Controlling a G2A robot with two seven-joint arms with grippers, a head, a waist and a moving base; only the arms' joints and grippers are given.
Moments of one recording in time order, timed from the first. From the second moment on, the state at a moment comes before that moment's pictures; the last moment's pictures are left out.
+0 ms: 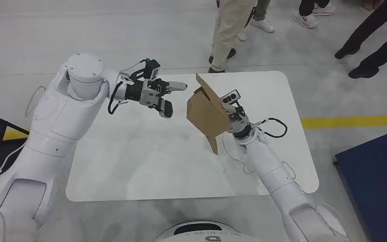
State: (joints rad) left arm 0.66 -0.95 -0.93 -1.44 -0.53 0.45 -1.29; right arm -1.11 -1.43 1.12 -1.01 1.36 -0.14 1.54
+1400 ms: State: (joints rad) left arm 0.56 -0.99 -0.78 -1.45 -0.38 0.27 -1.36; right arm -1.16 -1.43 1.16 -1.04 1.29 -0.10 1.48
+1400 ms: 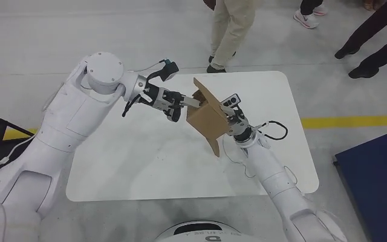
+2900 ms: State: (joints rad) left arm 0.77 -1.02 -0.94 -1.18 -1.30 0.34 -1.48; right arm -1.17 -1.42 1.19 -1.05 1.19 -0.14 1.46
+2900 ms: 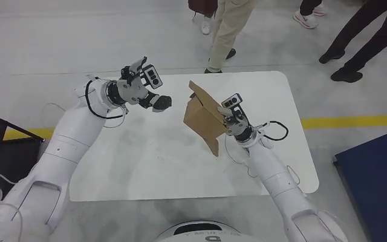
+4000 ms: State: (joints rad) left arm 0.71 -1.12 -0.82 -1.10 -1.40 0.43 -1.39; right arm -1.20 -1.43 1.16 -1.09 1.17 -0.14 1.42
